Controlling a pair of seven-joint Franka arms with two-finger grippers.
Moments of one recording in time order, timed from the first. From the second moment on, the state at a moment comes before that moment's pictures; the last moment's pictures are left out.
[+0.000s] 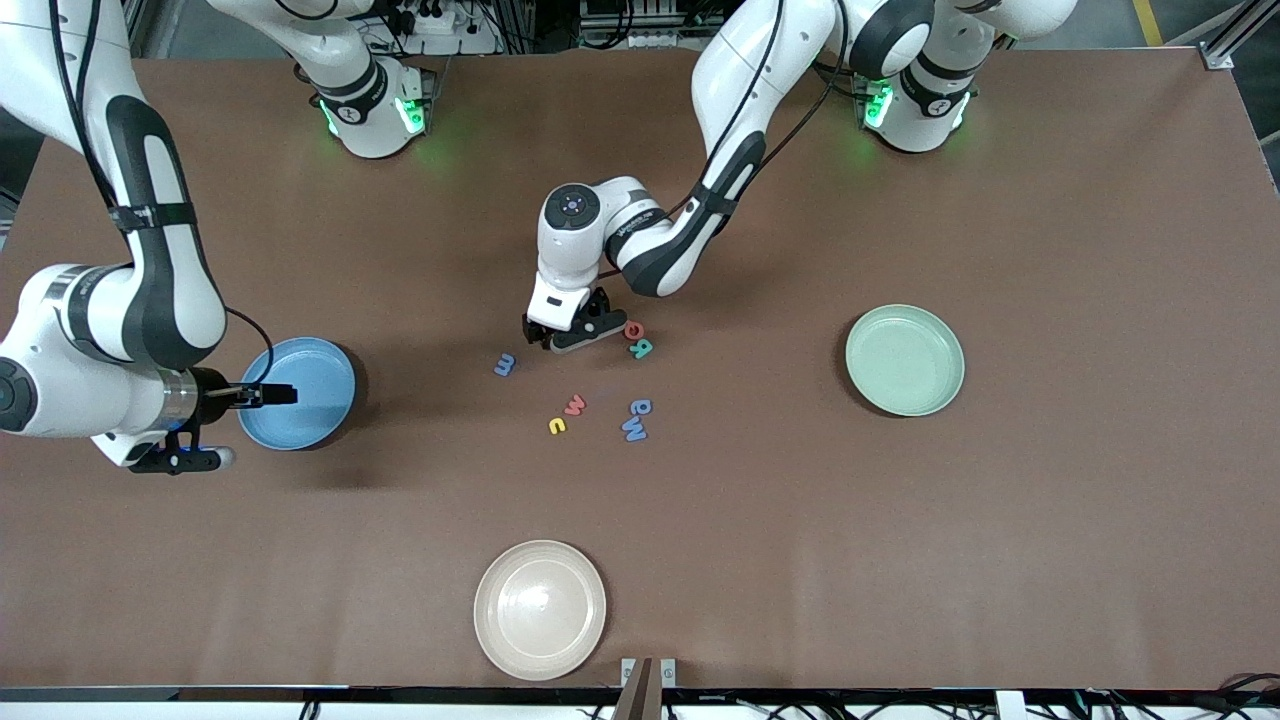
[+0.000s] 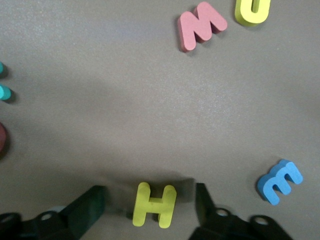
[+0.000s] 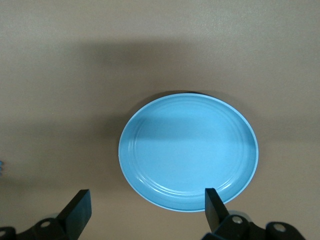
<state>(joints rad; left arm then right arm) -0.99 1.01 0.00 -1.25 -0.01 2.47 -1.47 -0.01 0.48 -0.08 -1.66 0.11 1.86 -0.15</state>
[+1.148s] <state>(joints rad) -1.00 1.01 0.00 -1.25 -0.01 2.47 -1.47 -0.01 0.48 -0.08 -1.66 0.11 1.87 -0.15</state>
